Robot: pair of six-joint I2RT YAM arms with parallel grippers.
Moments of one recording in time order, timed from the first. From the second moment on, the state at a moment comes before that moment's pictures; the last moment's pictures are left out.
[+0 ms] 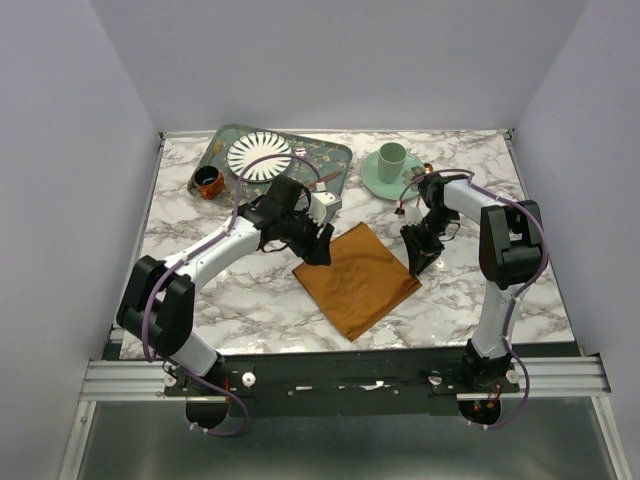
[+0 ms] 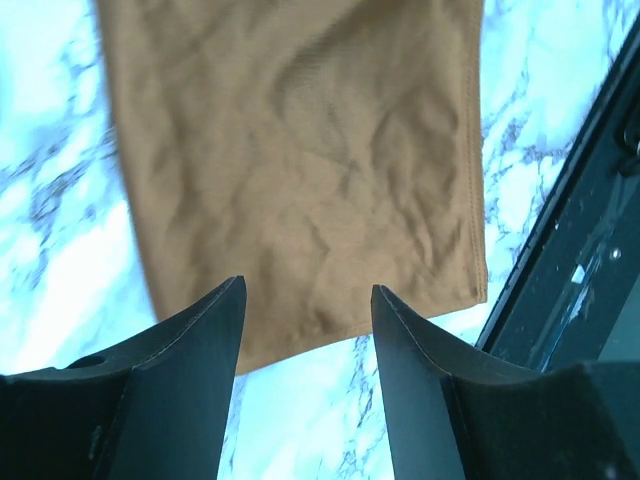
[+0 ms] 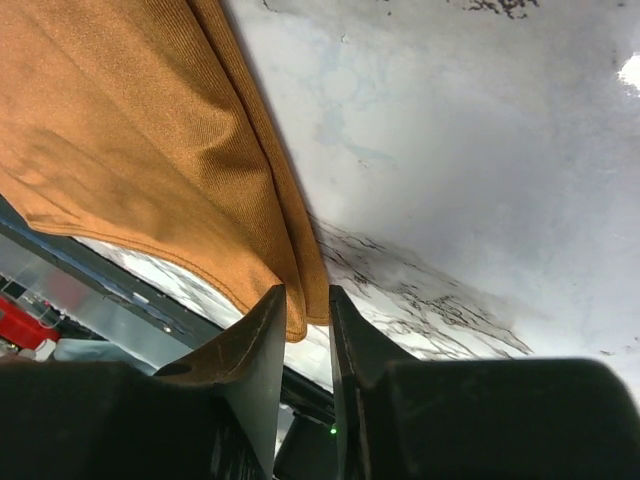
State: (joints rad) left arm -0.57 1.56 1.12 -0.49 0.58 0.12; right arm 0.18 2.00 1.36 -1.12 -0.41 -0.29
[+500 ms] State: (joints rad) left arm -0.31 1.25 1.00 -0.39 0.57 0.01; right arm 0.20 1.97 1.49 -1.15 -0.41 -0.33
